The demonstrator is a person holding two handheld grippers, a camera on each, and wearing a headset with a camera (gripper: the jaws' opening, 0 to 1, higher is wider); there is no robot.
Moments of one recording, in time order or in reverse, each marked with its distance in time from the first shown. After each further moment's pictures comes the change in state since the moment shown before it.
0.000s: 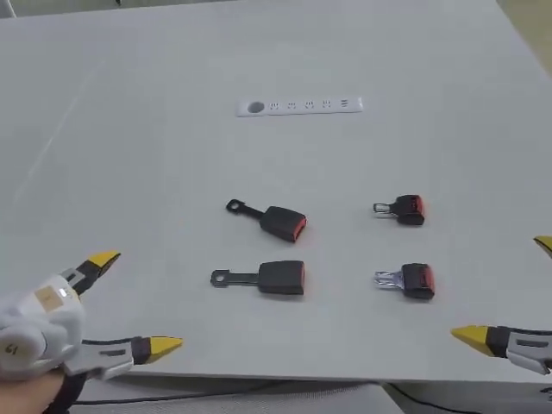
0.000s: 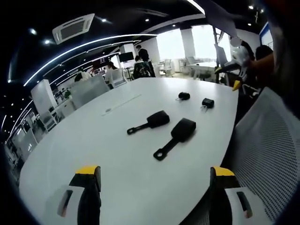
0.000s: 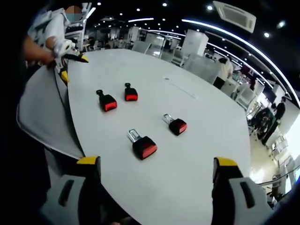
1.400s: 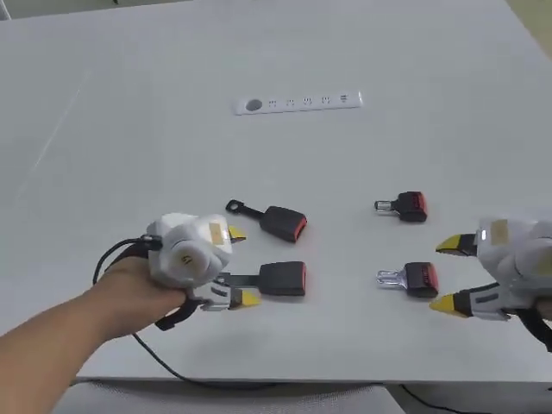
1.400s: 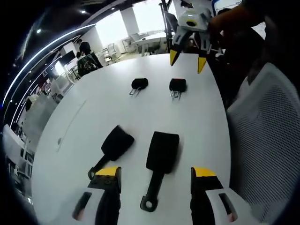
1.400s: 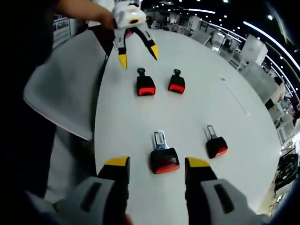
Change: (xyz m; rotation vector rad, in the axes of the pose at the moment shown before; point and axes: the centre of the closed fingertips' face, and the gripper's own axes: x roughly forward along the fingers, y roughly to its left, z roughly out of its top) left arm 0.135 -0.056 0.044 0.392 0.240 -0.367; right arm 0.073 0.035 0.004 -0.354 0.137 0.437
